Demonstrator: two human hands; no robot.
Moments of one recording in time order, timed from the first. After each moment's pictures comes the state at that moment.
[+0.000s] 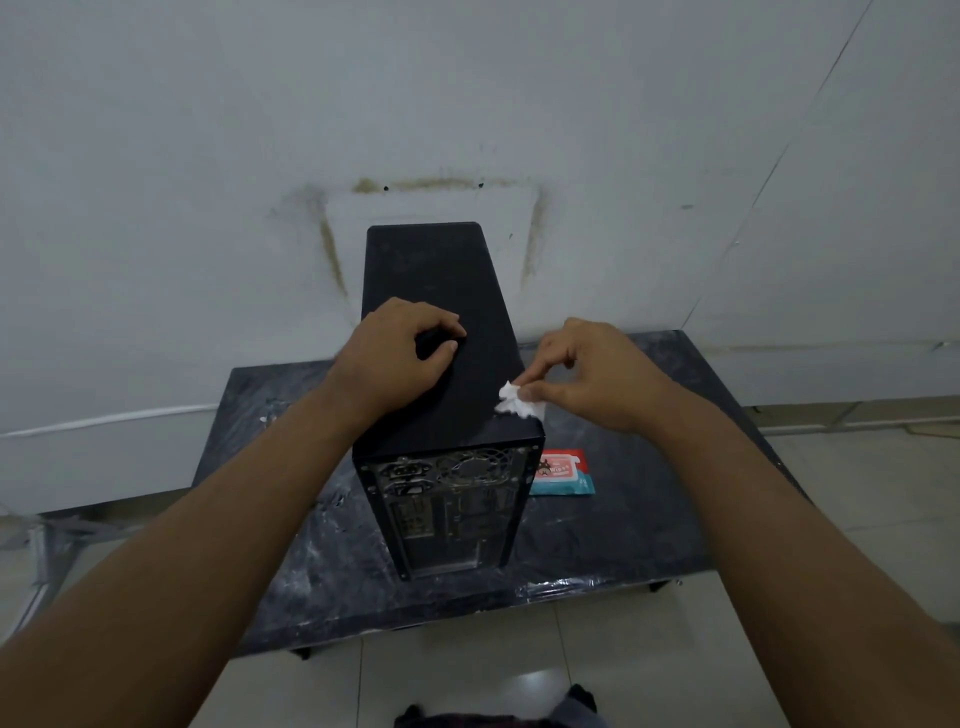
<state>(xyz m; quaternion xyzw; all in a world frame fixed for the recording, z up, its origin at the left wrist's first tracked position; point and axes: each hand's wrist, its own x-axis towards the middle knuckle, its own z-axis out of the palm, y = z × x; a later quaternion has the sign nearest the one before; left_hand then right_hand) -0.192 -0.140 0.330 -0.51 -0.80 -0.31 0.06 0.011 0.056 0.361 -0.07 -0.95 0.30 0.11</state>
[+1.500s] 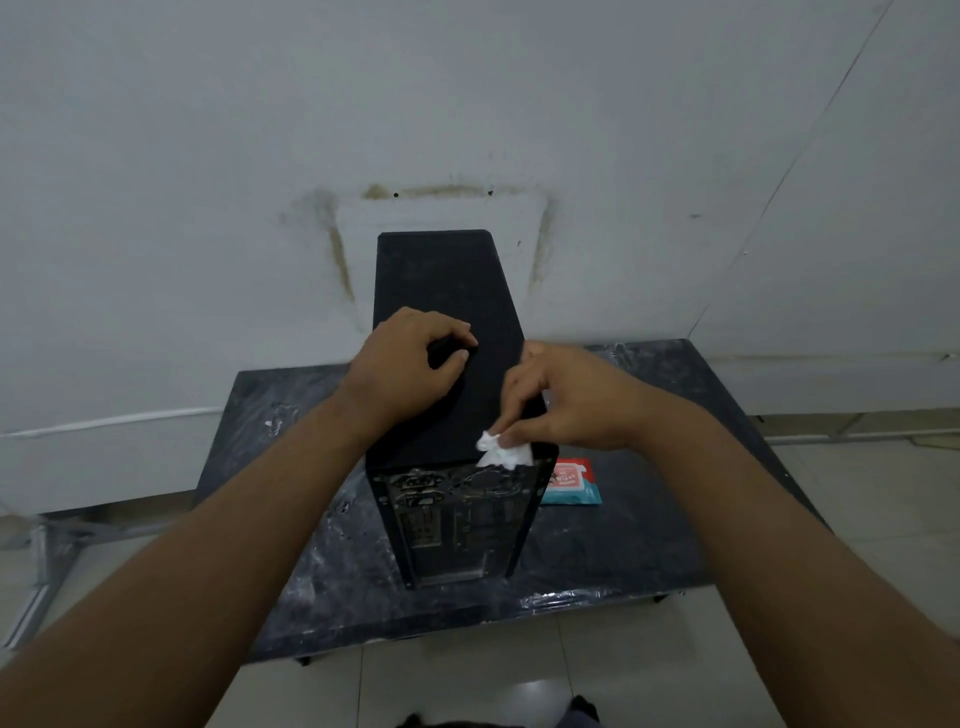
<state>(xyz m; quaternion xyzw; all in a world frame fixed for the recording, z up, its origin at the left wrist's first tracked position) -0.192 -0.139 0.329 -0.50 -0.80 -0.32 0.05 -0.006 0.025 0.374 0.04 -0.95 0.31 0.00</state>
